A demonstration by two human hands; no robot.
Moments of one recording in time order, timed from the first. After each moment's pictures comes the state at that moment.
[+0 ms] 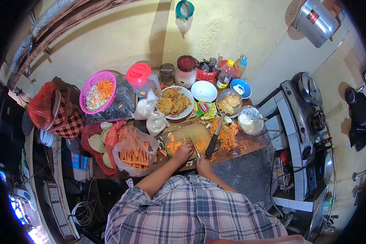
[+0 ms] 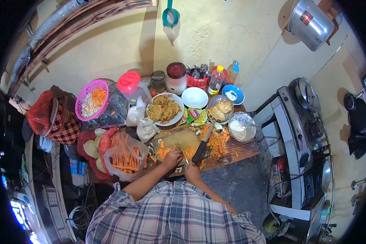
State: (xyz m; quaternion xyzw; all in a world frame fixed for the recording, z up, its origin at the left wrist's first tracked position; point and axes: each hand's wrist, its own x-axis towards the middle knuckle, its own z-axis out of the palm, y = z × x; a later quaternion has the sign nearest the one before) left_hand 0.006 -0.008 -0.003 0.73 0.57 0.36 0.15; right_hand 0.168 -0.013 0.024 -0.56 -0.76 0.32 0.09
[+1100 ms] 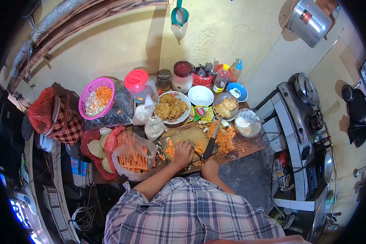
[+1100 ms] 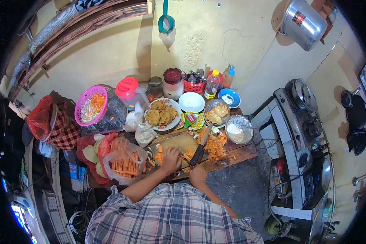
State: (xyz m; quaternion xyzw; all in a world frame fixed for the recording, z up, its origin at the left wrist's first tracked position) left_hand 0.016 -0.008 0.026 0.66 0.68 0.31 0.11; right_hand 0.189 -0.005 0.046 -0.58 -0.79 0.17 0.12
